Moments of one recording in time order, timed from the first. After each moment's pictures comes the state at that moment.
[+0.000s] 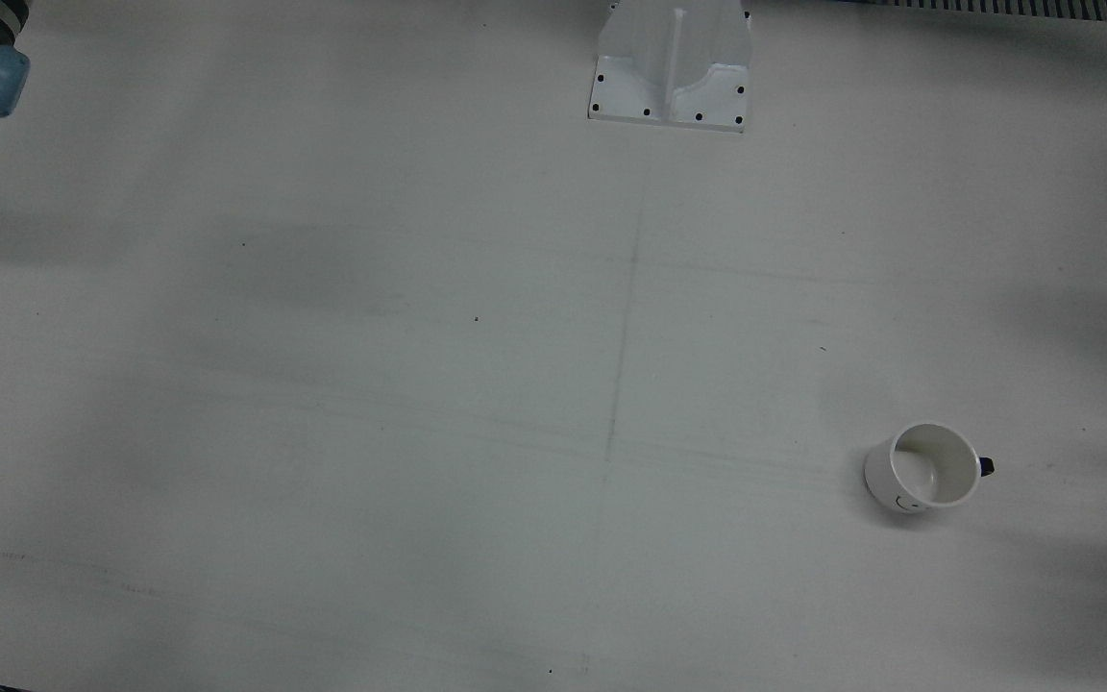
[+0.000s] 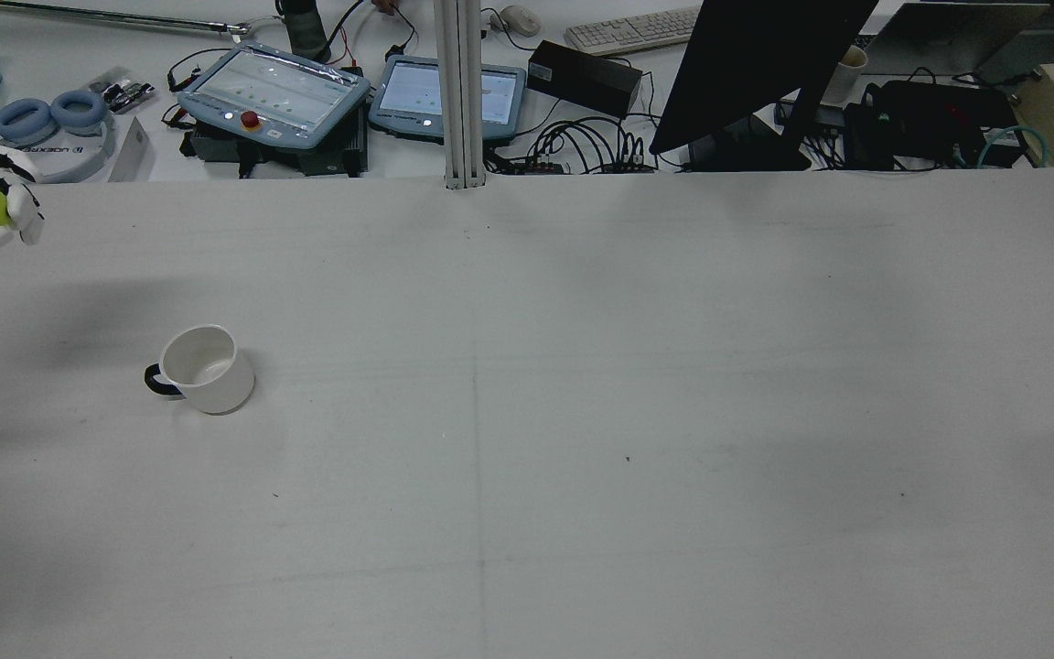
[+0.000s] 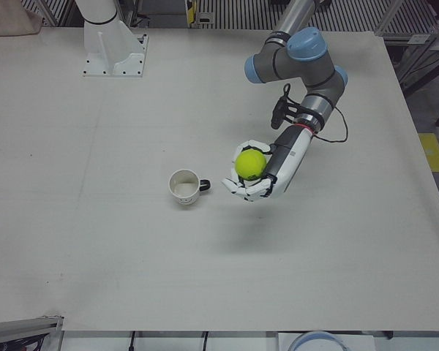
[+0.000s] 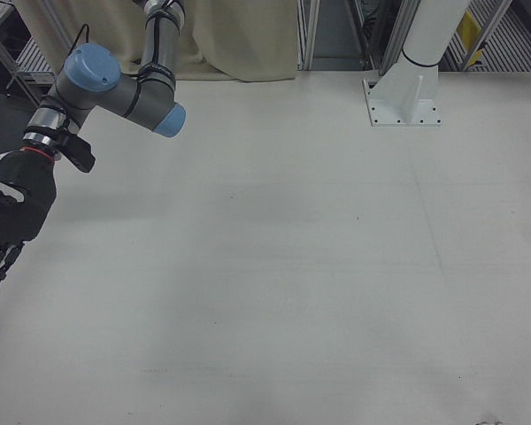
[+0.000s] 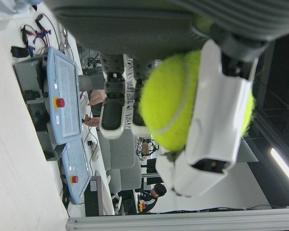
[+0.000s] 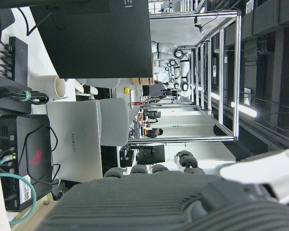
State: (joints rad) left arm -1.12 -1.65 -1.74 -0.07 1.58 0.15; right arm 1.49 -1.45 1.47 -3.32 -1.41 0.09
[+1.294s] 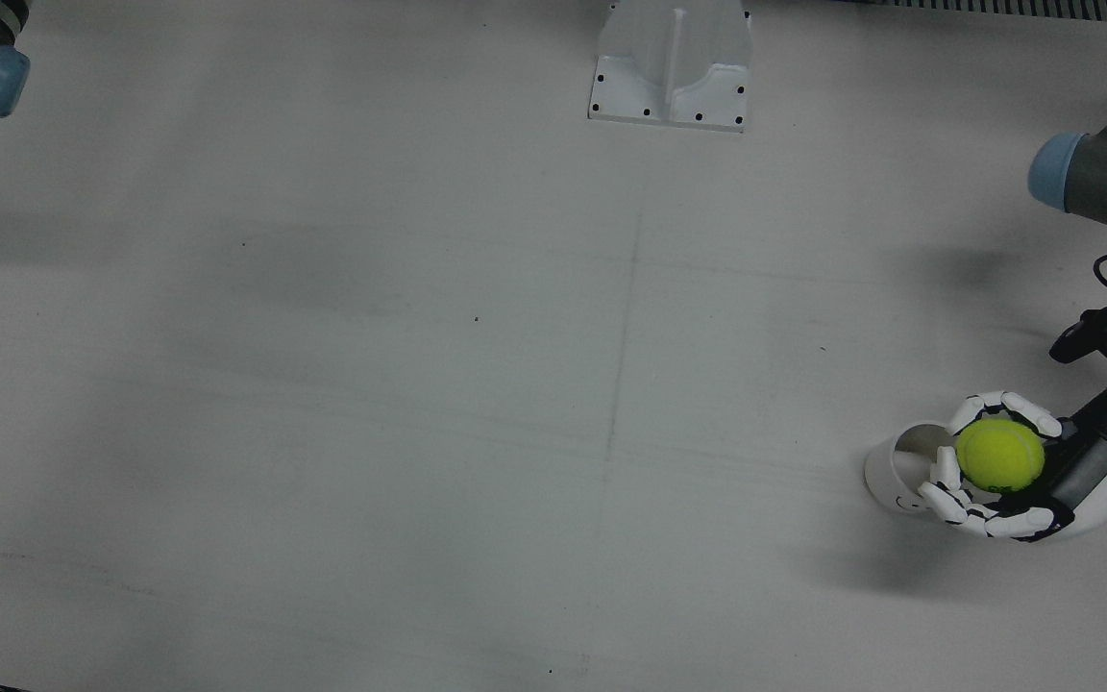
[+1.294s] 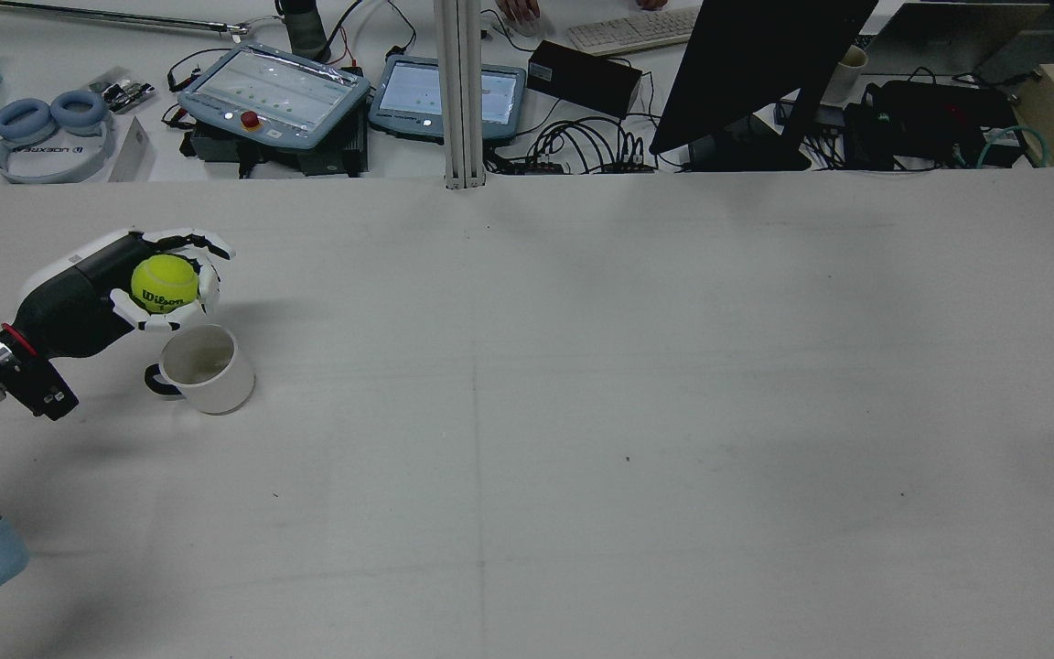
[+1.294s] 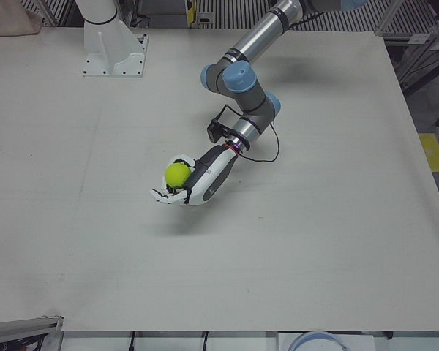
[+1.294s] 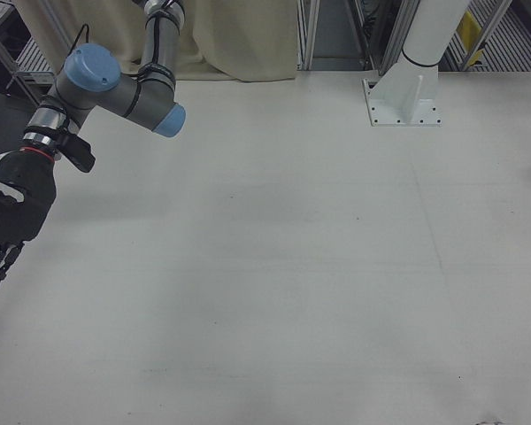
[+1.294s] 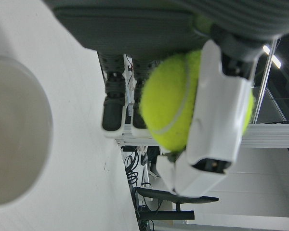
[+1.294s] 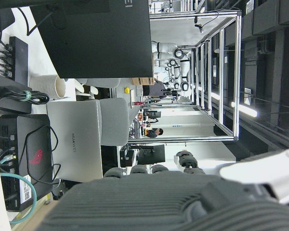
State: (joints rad) left arm -0.83 -1.79 -1.65 -0.03 1.43 0.21; right arm 1.49 -1.45 1.47 -3.32 -1.41 0.09
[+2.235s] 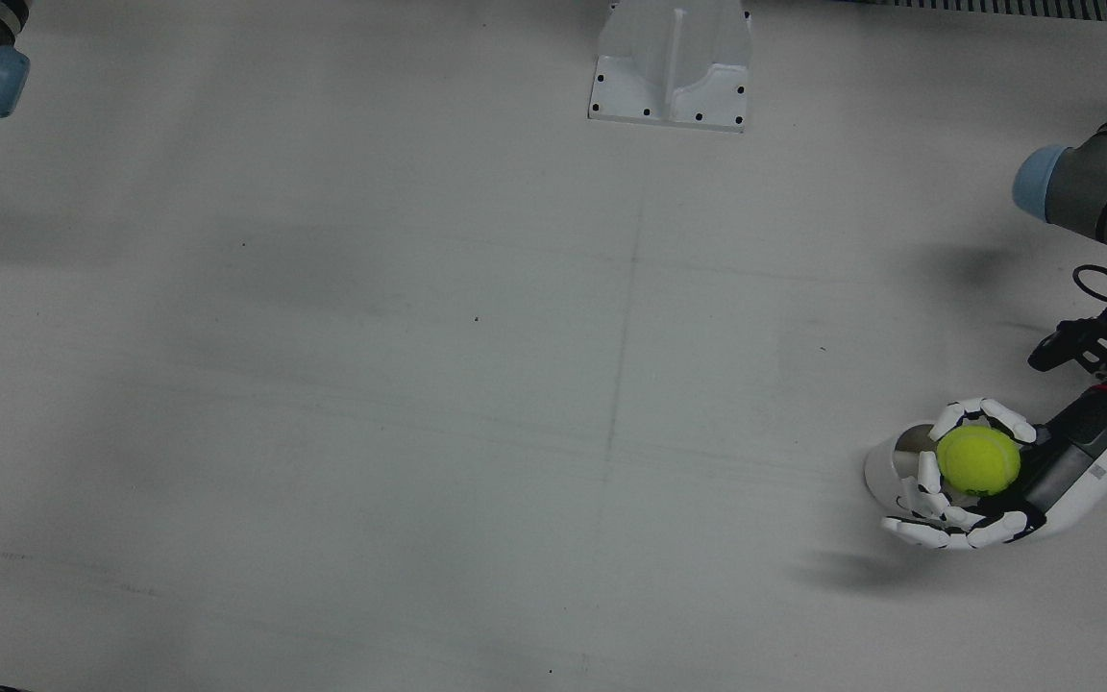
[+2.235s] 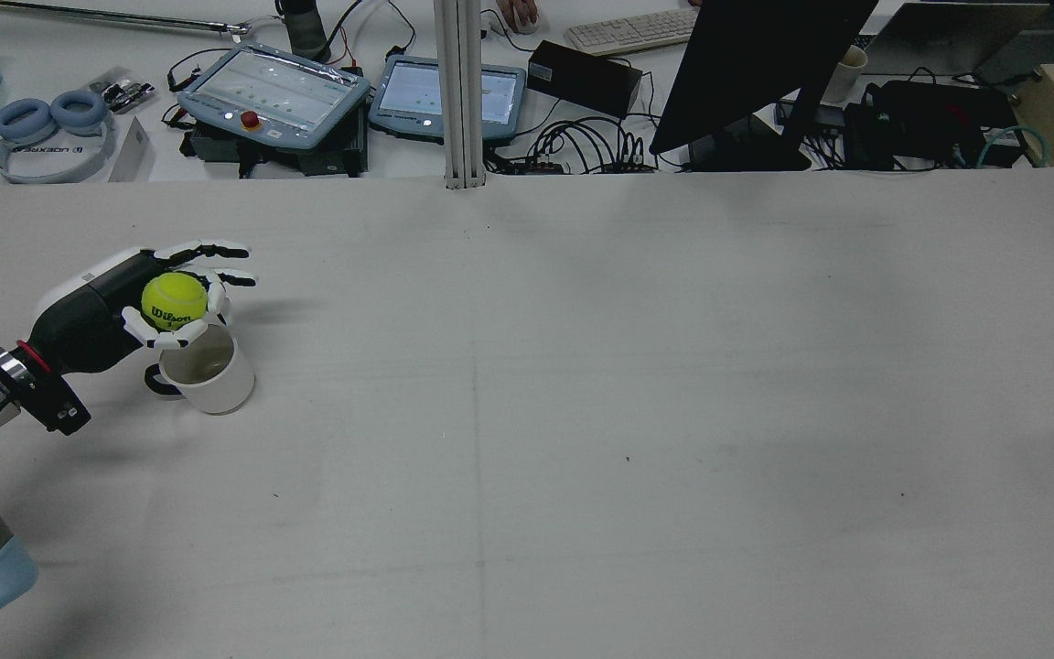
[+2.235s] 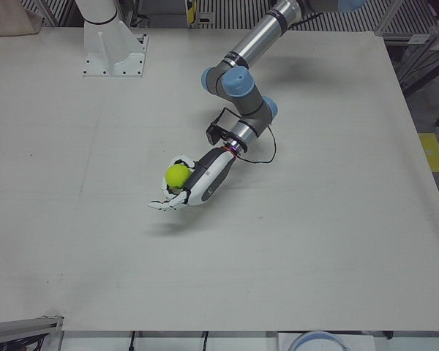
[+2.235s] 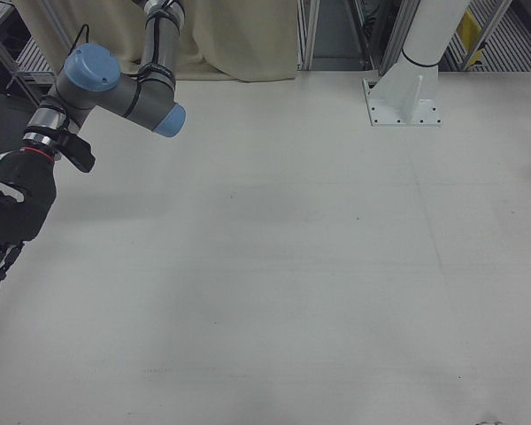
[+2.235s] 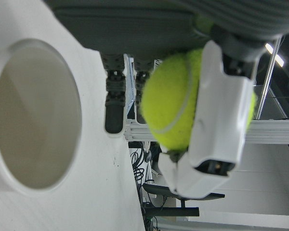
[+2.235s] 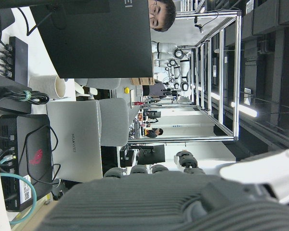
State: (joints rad) left arm -0.80 -1.79 -1.62 -0.07 1.41 0.21; right arm 1.49 -1.45 1.47 -3.32 -1.41 0.09
